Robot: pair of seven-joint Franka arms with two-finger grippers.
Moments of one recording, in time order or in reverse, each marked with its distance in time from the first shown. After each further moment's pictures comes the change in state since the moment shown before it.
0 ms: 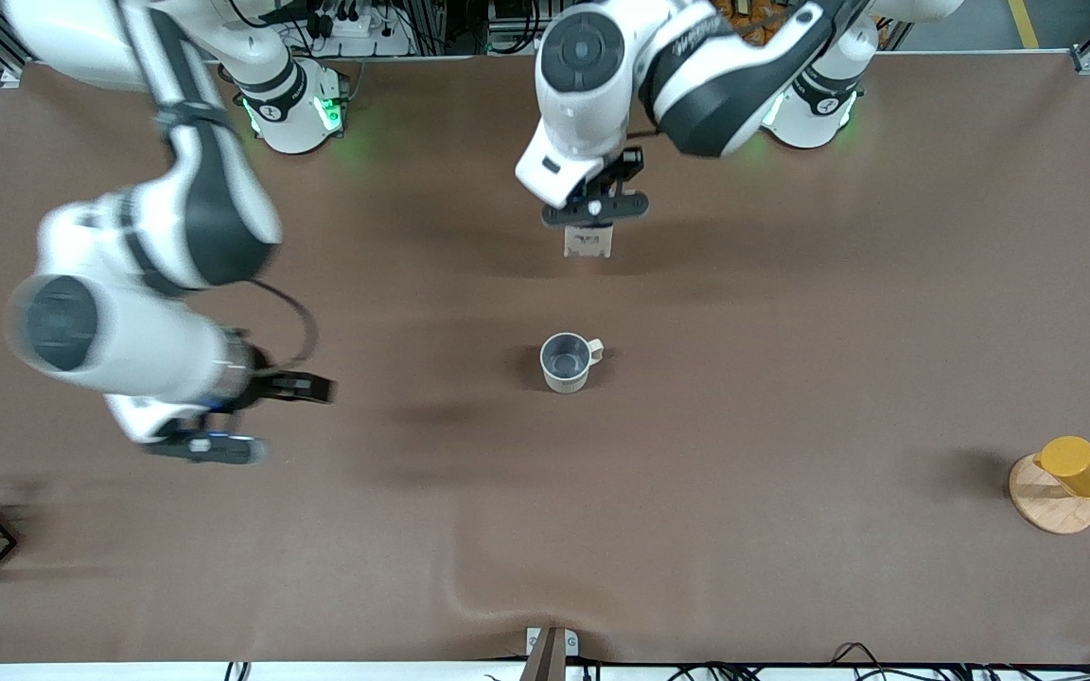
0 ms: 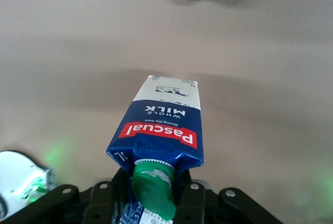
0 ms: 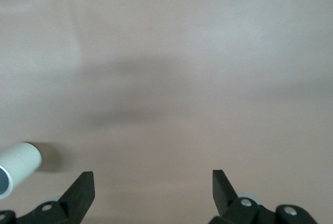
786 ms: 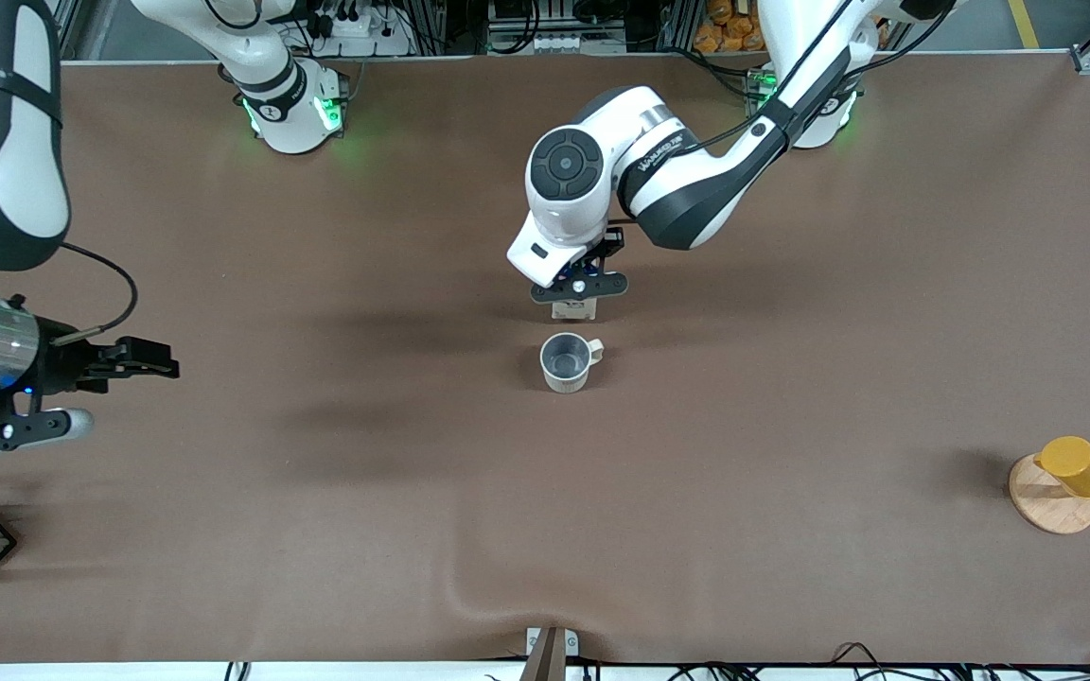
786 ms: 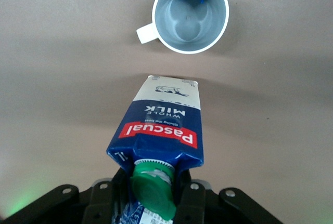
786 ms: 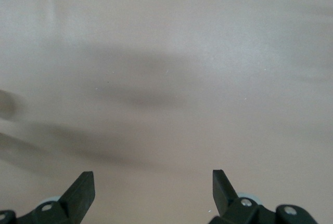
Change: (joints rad) left arm -0.020 0.173 0.017 0.028 0.135 0.166 0.000; right arm -0.202 -0.074 -0.001 -0.003 -0.001 -0.093 -0.458
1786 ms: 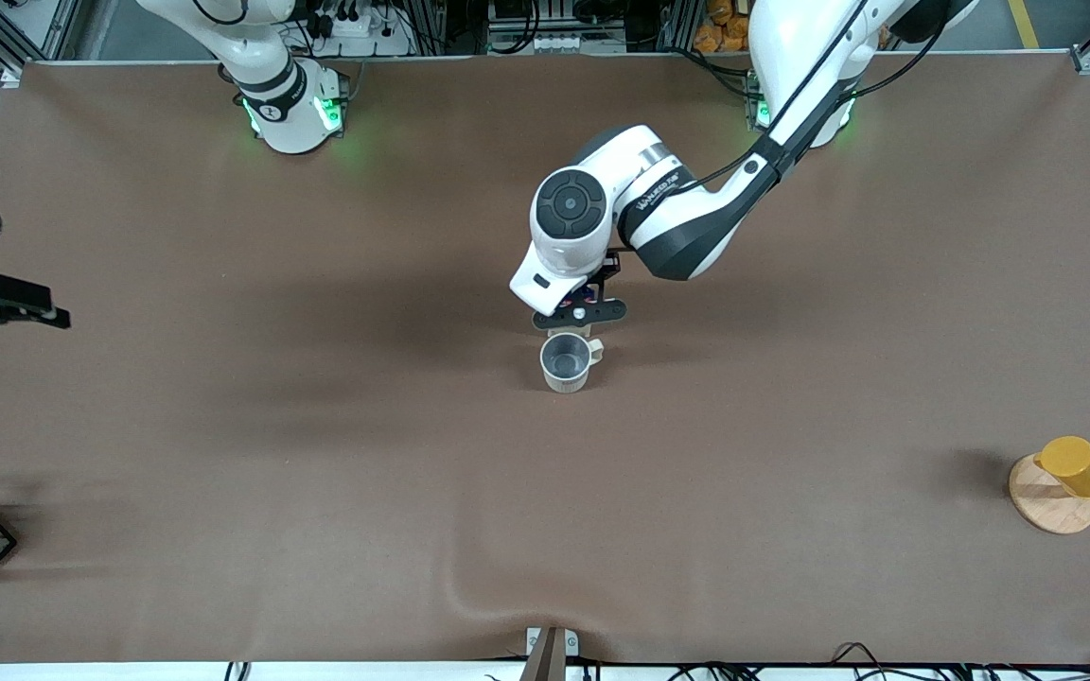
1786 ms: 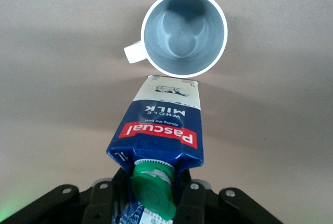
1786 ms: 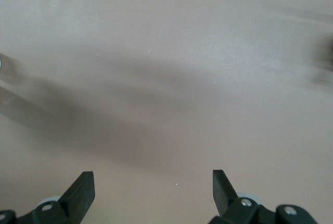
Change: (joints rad) left arm -0.017 0.079 0.032 0.031 0.010 0.055 0.001; right arm -0.146 -0.123 -0.002 -0.002 0.020 -0.121 -0.207
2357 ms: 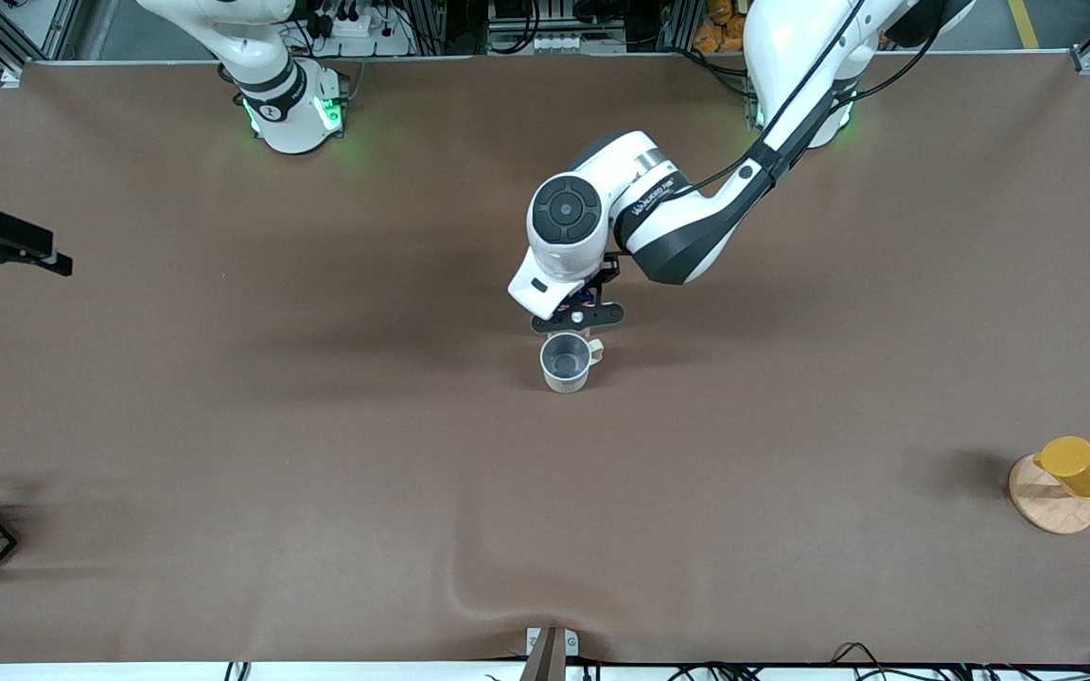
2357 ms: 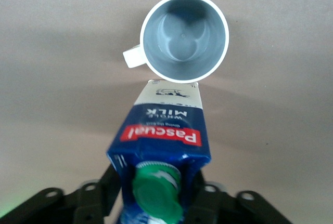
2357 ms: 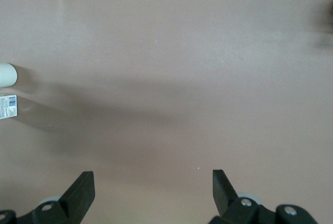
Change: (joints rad) left arm -0.017 0.011 0.021 0.014 0.003 0.003 0.000; right arm 0.006 -0.247 0.021 -0.289 0.003 0.085 0.136
